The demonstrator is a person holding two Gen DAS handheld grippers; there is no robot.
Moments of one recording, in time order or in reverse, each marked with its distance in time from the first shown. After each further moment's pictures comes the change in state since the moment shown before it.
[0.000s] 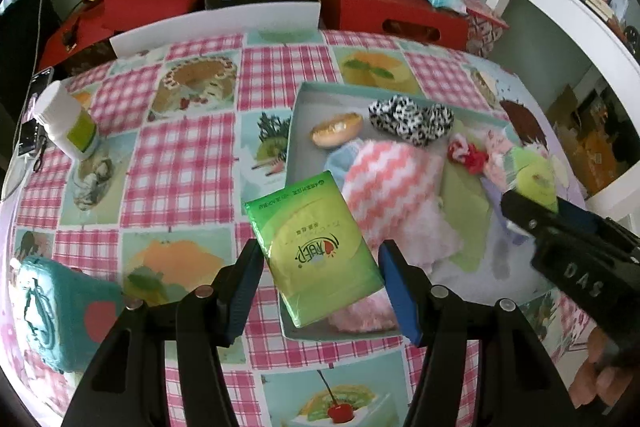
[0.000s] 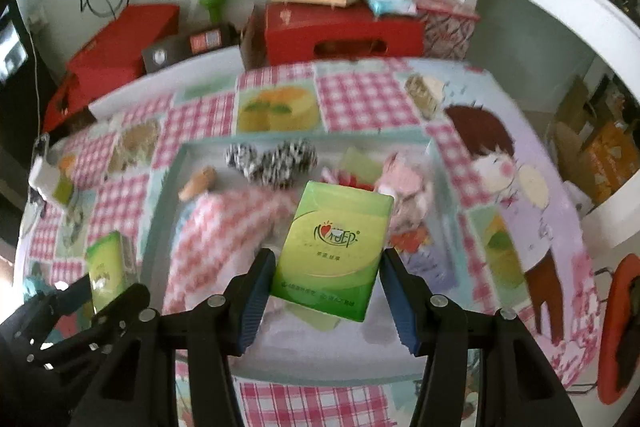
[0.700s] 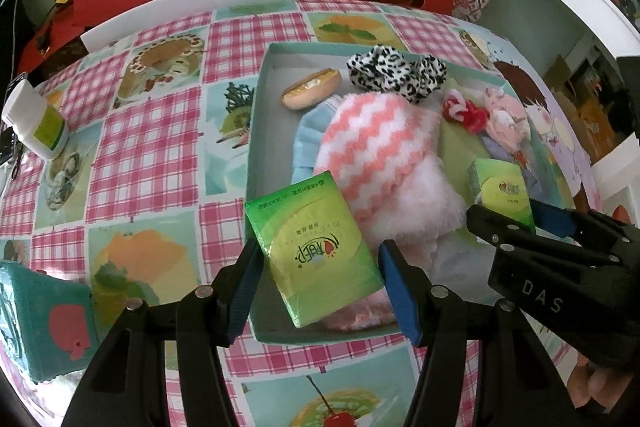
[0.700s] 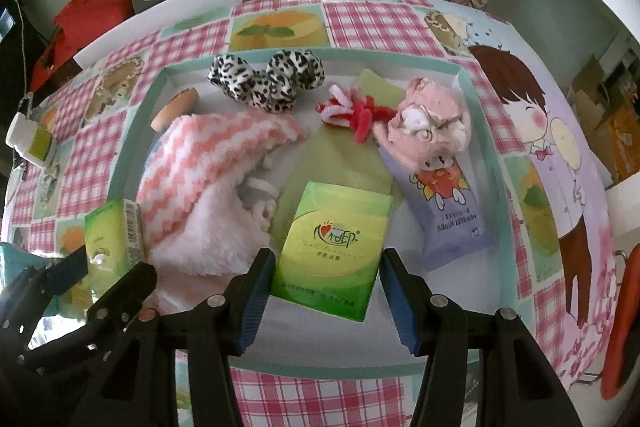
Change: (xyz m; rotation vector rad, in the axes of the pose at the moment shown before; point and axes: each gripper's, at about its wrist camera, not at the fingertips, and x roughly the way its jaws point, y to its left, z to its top) left arm 0.033 -0.015 -0.016 0.077 0.052 -0.022; right arm 0.050 0.004 -0.024 -0.030 0.168 -0.002
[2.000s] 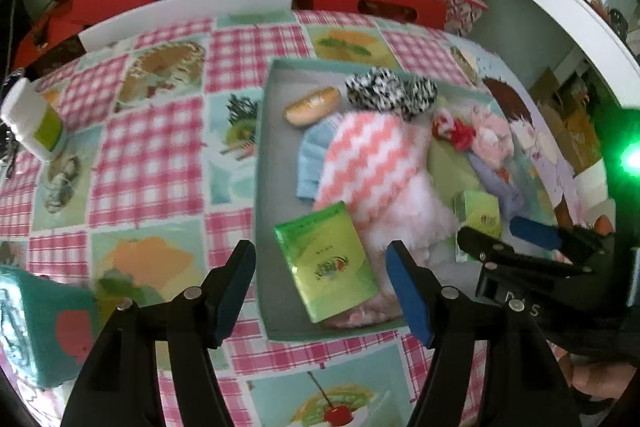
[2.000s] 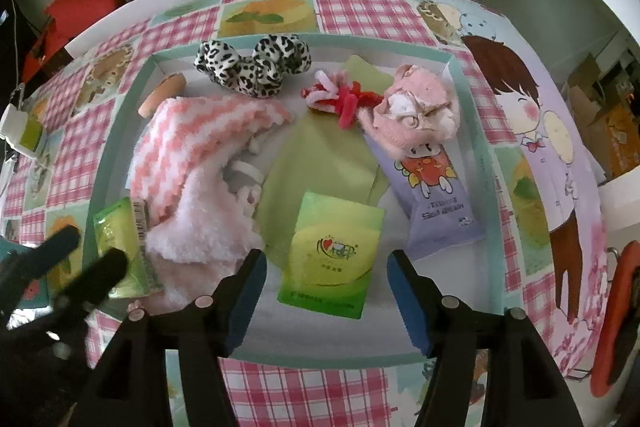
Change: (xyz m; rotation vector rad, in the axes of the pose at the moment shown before) left arm -0.021 0.014 0.007 -0.031 -0.032 -0.055; right arm 0.002 -0.007 -0.002 -0.009 0.039 -0.029
